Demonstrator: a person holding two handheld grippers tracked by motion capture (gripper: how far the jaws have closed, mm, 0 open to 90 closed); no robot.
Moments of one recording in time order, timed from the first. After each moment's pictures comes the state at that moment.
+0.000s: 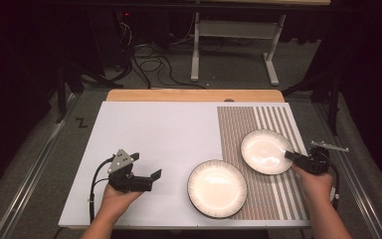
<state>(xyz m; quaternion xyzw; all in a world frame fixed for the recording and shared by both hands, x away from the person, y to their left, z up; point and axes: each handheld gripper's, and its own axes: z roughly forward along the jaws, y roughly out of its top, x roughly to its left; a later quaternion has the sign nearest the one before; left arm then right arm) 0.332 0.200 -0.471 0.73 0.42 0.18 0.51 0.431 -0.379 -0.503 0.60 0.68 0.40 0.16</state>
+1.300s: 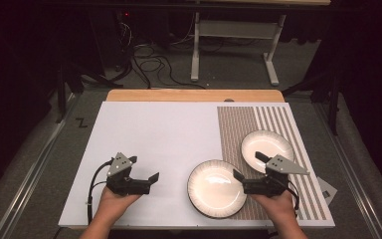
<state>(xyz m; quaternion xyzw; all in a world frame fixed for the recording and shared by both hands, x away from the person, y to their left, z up) 0.326 0.201 -0.481 0.74 0.42 0.18 0.49 0.340 -0.220 -0.454 0.36 0.75 0.52 0.21</state>
